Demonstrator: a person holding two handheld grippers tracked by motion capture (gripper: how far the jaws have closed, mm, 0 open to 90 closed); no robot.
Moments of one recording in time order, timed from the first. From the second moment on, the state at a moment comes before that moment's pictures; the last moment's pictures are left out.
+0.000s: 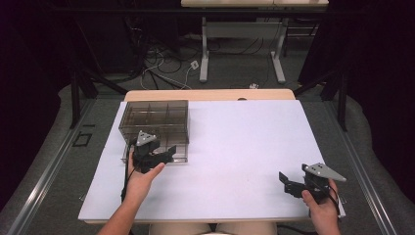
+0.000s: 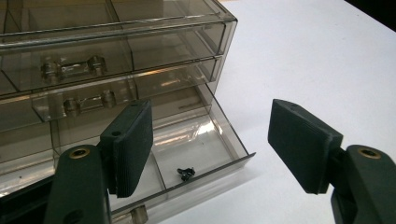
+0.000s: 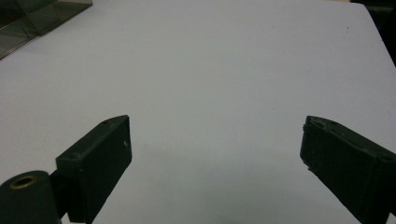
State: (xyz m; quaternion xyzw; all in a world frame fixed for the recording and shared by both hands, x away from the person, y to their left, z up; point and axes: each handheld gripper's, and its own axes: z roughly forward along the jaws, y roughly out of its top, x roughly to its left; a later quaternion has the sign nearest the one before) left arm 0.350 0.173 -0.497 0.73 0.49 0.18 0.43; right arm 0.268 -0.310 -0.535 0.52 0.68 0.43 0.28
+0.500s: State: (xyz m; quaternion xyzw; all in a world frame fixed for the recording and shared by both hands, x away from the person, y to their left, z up) left arm 0.341 0.177 -0.494 0.72 0.49 0.18 0.45; right arm 0.267 -0.310 -0.535 0.52 0.68 0.43 0.28
